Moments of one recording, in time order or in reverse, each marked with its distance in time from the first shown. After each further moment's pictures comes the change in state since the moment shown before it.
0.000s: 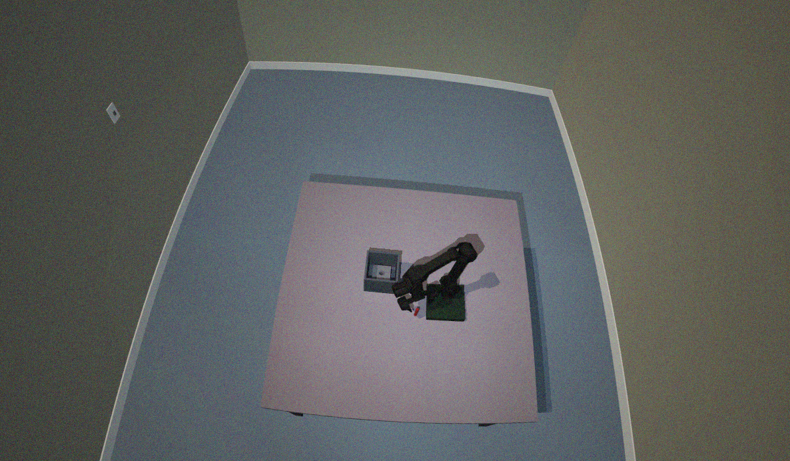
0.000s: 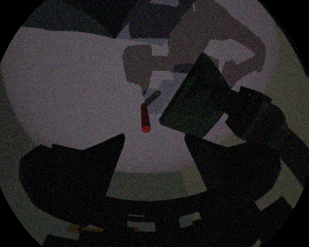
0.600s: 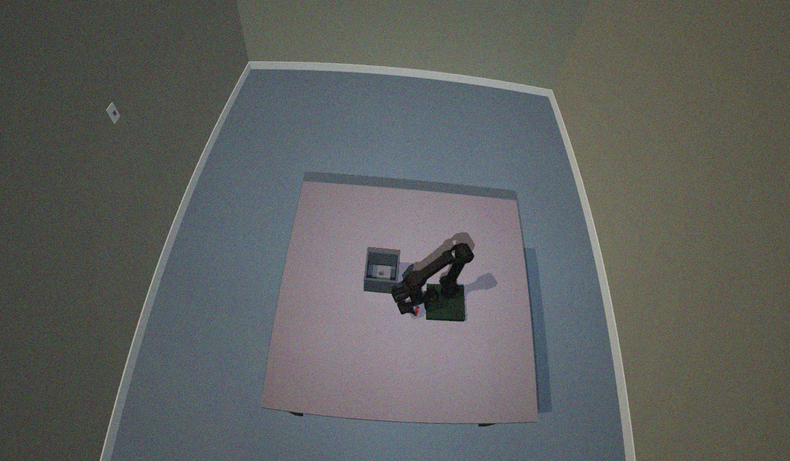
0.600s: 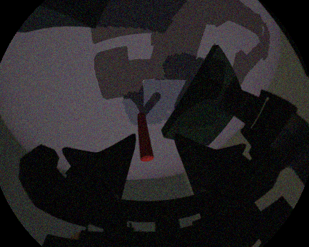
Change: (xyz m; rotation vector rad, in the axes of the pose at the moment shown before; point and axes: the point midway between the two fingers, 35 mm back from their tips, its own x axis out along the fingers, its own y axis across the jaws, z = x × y) arm 0.046 0.002 0.012 0.046 0.001 -0.029
